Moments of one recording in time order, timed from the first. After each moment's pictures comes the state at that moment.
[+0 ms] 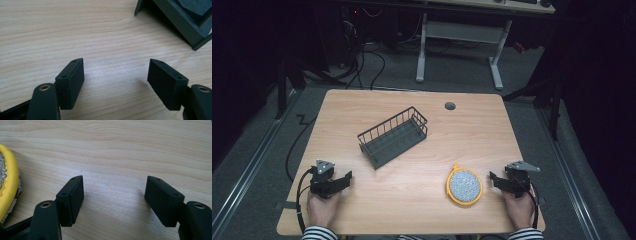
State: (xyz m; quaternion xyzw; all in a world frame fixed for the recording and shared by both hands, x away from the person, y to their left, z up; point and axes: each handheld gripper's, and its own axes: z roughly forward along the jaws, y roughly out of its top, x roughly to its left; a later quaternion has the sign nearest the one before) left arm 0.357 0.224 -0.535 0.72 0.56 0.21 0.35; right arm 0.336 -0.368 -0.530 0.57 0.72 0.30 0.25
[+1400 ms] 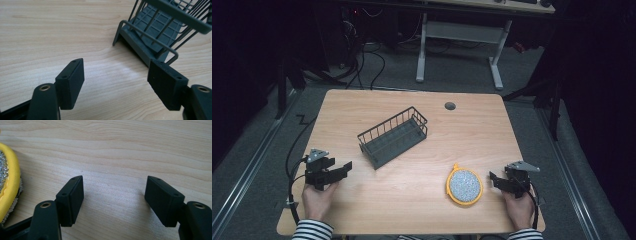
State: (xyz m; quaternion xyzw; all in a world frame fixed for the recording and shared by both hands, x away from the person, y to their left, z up) left arm 0.365 0.227 -0.484 0.71 0.55 0.17 0.40; right arm 0.336 -0.368 -0.530 0.56 0.73 0.31 0.25
